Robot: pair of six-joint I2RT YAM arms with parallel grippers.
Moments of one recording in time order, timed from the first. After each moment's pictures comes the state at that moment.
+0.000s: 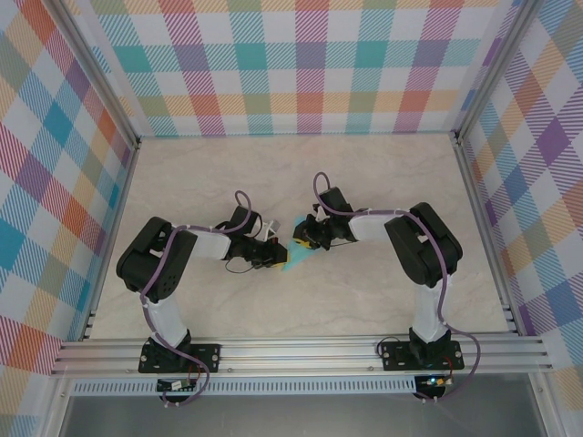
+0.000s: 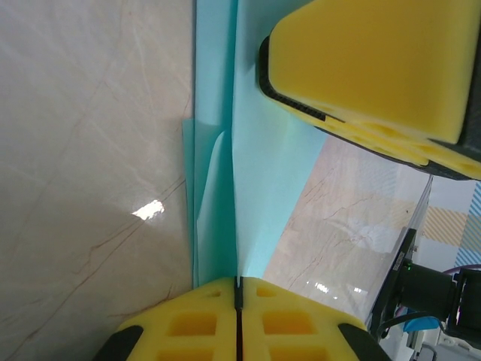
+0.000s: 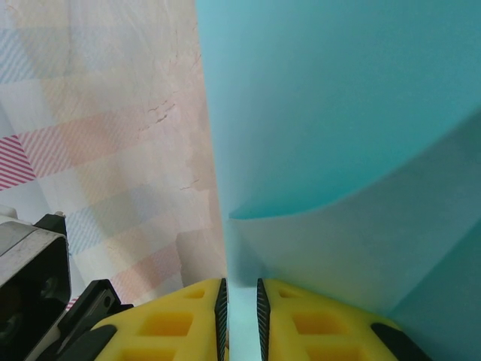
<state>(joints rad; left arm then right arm) -0.46 1.82 0.78 0.04 0.75 -0.61 0.57 1.96 1.05 -0.03 -0.57 1.00</state>
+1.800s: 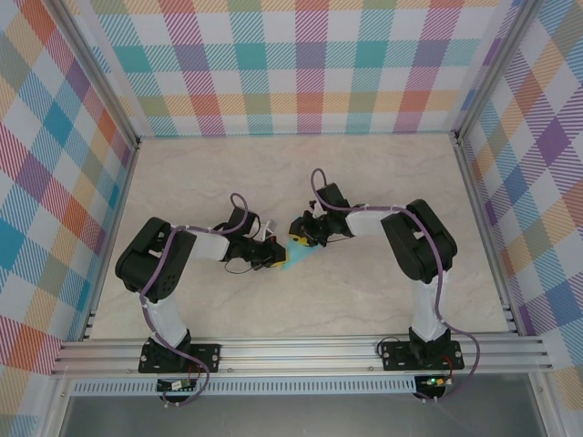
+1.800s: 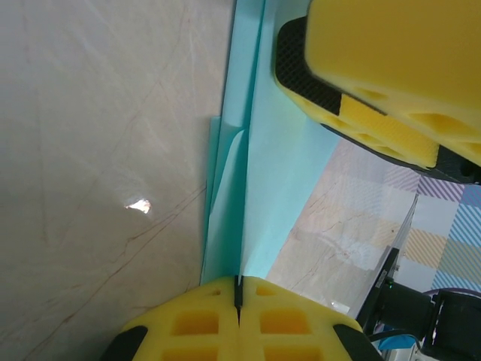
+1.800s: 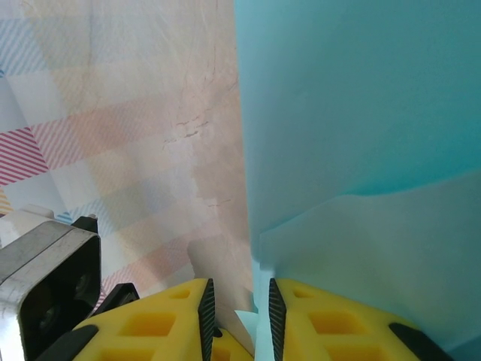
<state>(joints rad) -0.45 1.81 0.75 0.07 0.74 -0.71 0.56 2.01 1.12 -0.05 -0.62 0.99</state>
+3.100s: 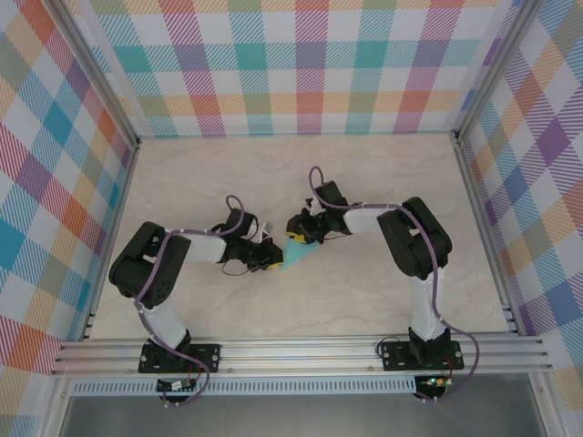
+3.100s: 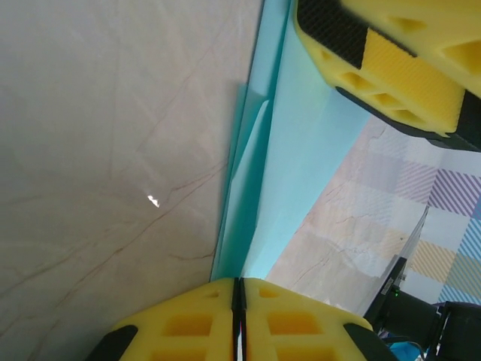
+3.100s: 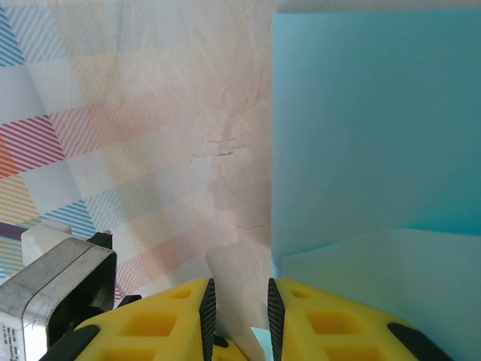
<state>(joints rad) -0.45 1.76 0.73 0.01 0.70 -0.73 0.56 2.06 1.17 -0.02 -0.68 0.97</state>
